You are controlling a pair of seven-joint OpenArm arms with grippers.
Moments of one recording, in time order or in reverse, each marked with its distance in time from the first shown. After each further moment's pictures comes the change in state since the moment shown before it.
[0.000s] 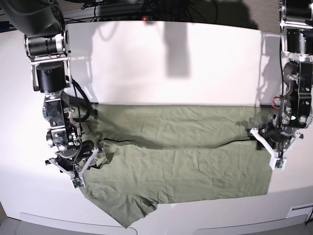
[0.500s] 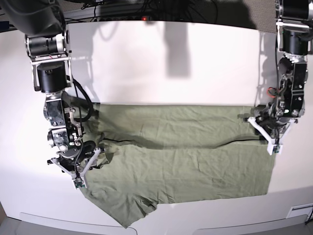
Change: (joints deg) left arm -0.8 2.4 0.0 -10.8 -0.1 0.2 -5.6; right arm 0.0 -0.6 0.0 0.0 1.5 0.0 0.2
